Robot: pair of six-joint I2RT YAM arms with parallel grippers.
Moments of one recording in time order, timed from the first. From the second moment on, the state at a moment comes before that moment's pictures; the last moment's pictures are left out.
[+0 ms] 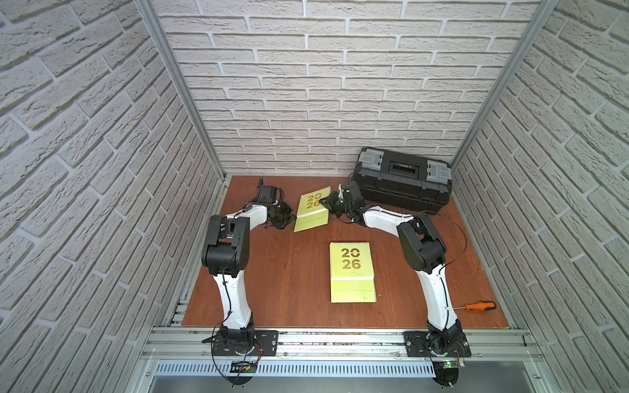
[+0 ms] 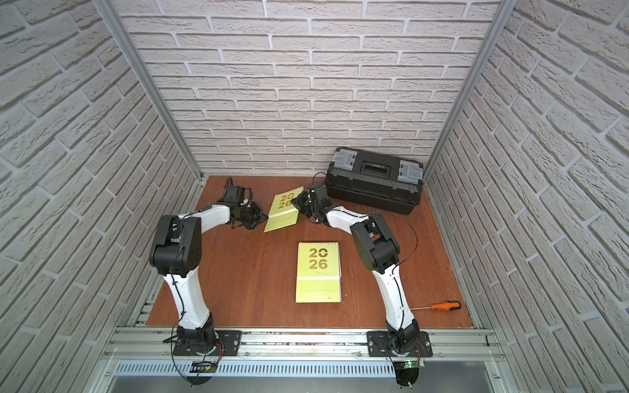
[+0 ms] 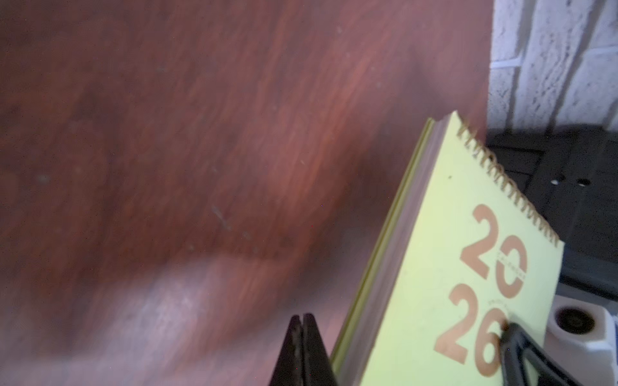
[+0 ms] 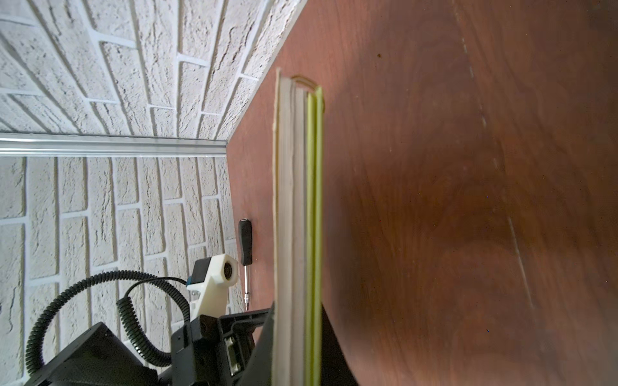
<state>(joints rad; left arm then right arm) -0.14 1.95 1.27 -0.29 0.46 -0.94 0.48 2.20 1.58 0.12 -0.30 1.19</state>
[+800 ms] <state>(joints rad) -0.42 1.56 1.06 -0.28 0.26 -0.96 0.48 1.56 1.03 0.07 -0.29 1.07</state>
